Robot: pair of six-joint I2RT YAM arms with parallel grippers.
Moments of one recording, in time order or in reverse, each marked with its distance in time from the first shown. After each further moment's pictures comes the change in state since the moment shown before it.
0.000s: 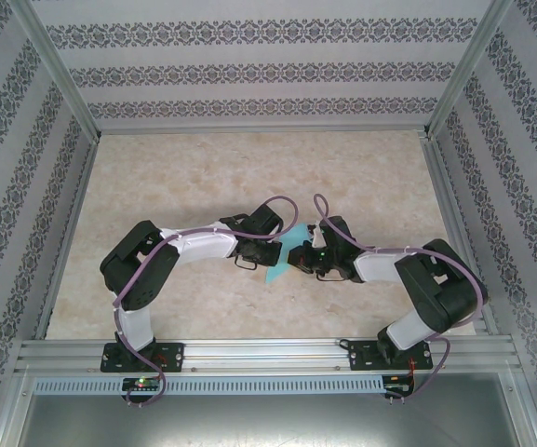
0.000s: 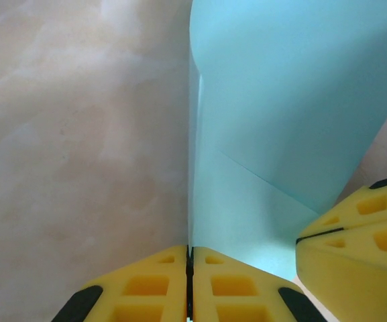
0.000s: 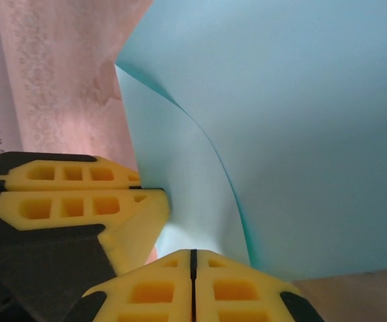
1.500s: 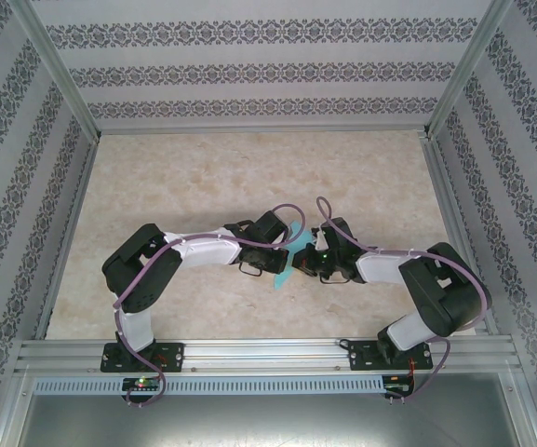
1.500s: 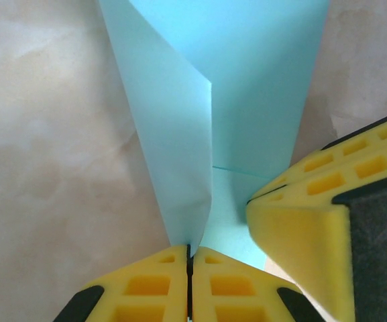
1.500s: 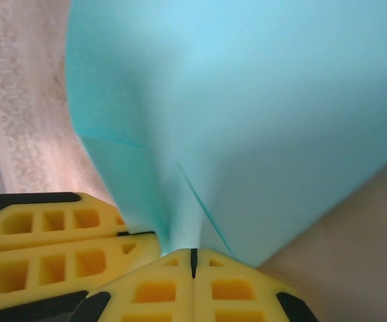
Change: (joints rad) left arm -0.050 0.000 -0.023 0.056 0.048 0.026; right arm -0.007 -0.047 -0.001 -0.147 0.053 -0.034
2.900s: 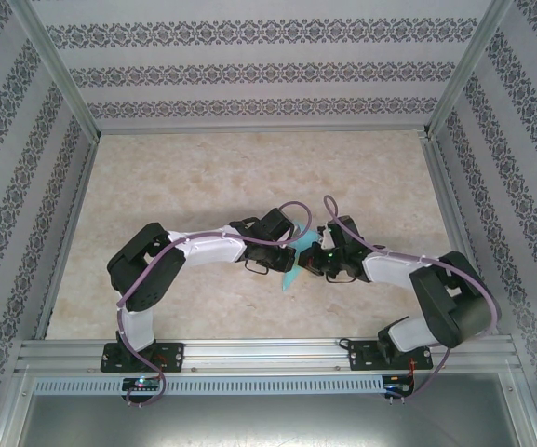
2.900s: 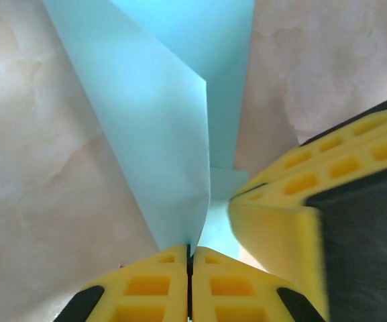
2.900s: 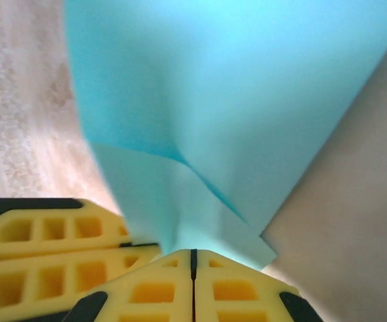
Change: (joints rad) left arm -0.014 0.028 0.063 -0.011 0.050 -0.001; right arm -0.041 -0.085 0.006 -0.104 0.003 -0.054
